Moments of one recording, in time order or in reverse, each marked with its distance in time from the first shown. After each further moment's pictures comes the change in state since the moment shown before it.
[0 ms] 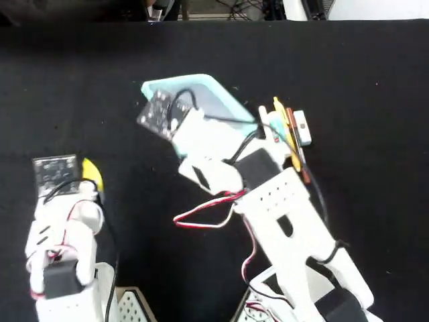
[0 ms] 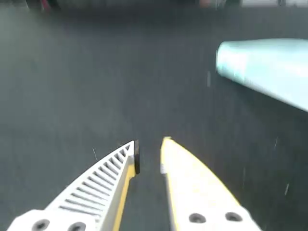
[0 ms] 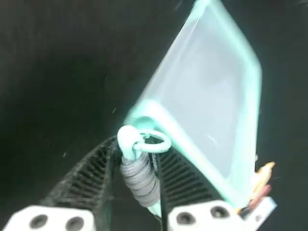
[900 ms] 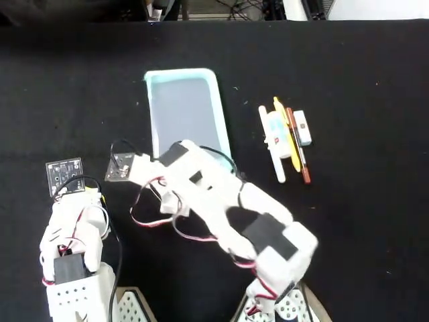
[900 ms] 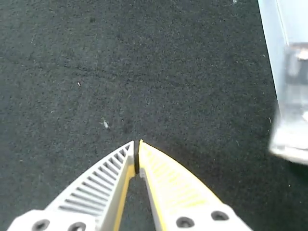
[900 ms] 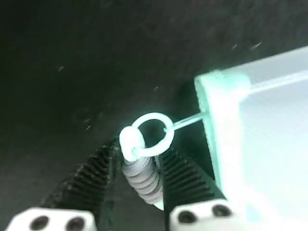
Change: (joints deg) left arm -2.1 0.0 18.5 0.0 3.1; right arm -9.8 41.2 0.5 -4.7 10.1
